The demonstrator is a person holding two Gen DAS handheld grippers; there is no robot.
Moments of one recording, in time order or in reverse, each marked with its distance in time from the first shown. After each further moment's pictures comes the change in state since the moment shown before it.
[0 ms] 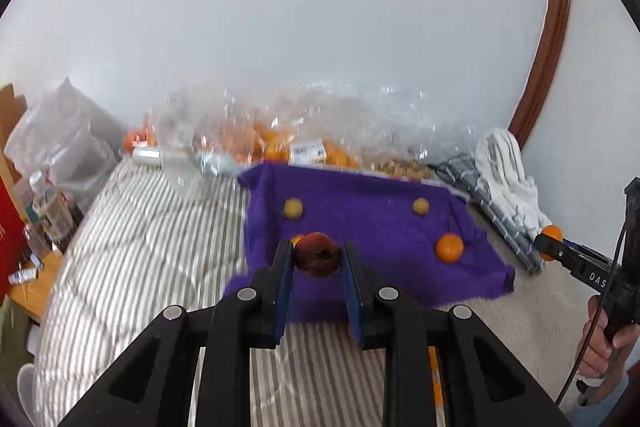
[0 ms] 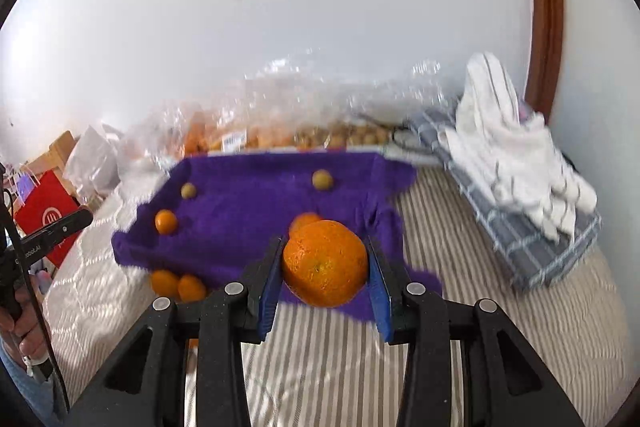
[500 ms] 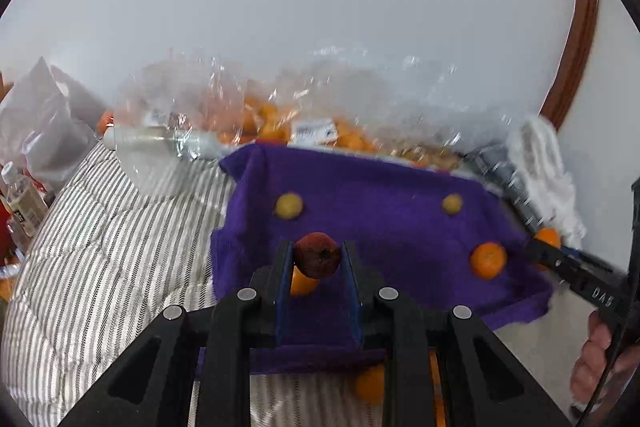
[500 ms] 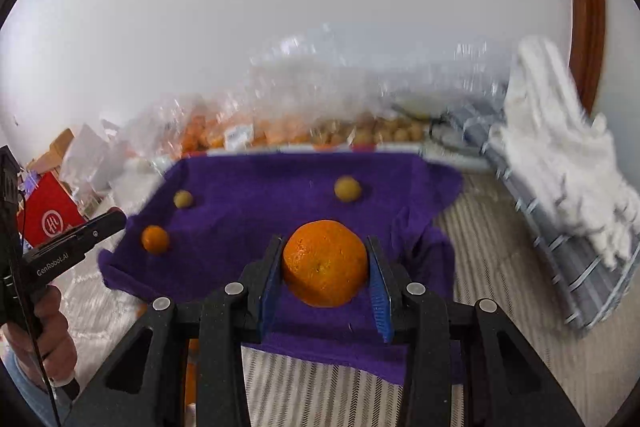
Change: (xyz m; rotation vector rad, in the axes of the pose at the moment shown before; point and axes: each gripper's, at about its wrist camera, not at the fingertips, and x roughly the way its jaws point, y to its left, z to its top) left arm 0.086 -0.008 -0.006 -0.002 0.075 0.061; right arm 0.085 0.005 0.011 0.005 0.077 0.057
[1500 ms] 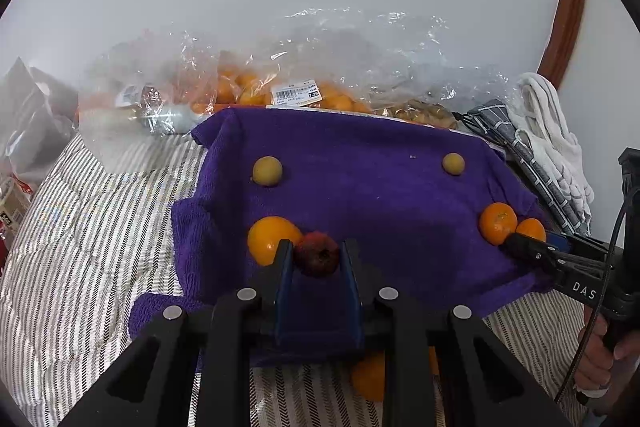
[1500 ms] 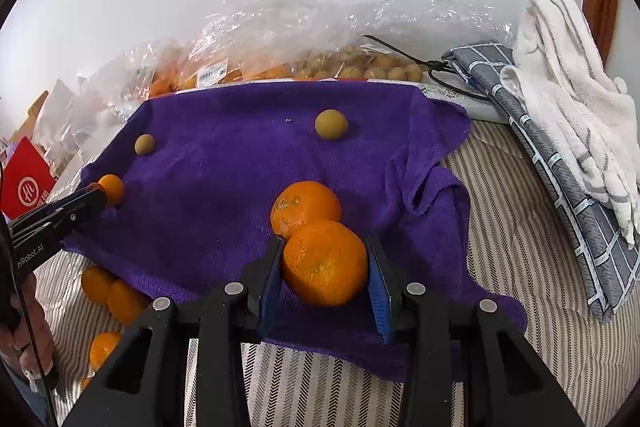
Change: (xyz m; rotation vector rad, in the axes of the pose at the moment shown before) left arm 0.025 -0.015 -0.013 0.061 0.068 -0.025; right arm 0.041 -0.005 -0.020 -0.038 0.124 -0.058
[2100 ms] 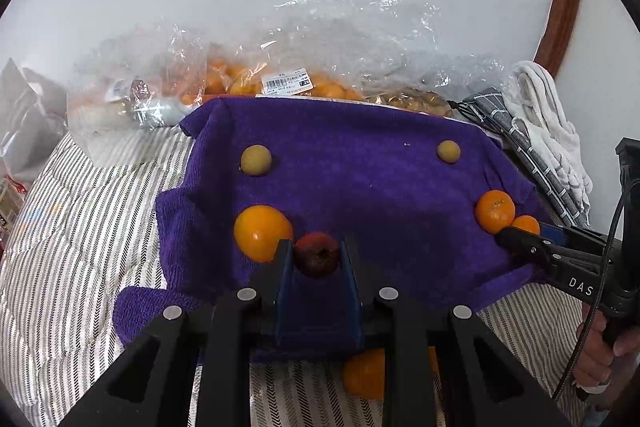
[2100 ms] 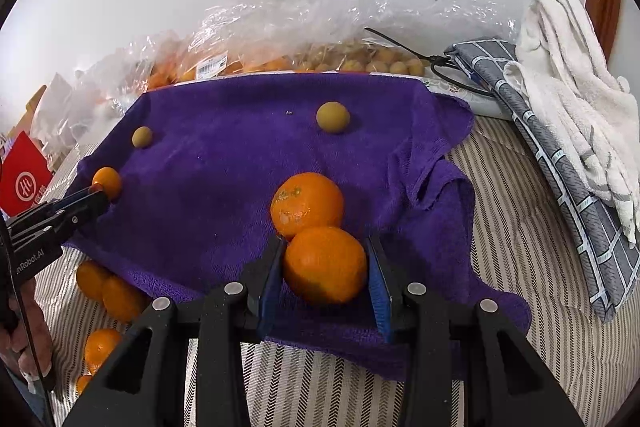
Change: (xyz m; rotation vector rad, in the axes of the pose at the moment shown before) left arm 0.005 -0.005 -0.004 0.017 0.032 -0.011; right arm 0.005 0.001 -0.002 -0.011 0.015 -0.007
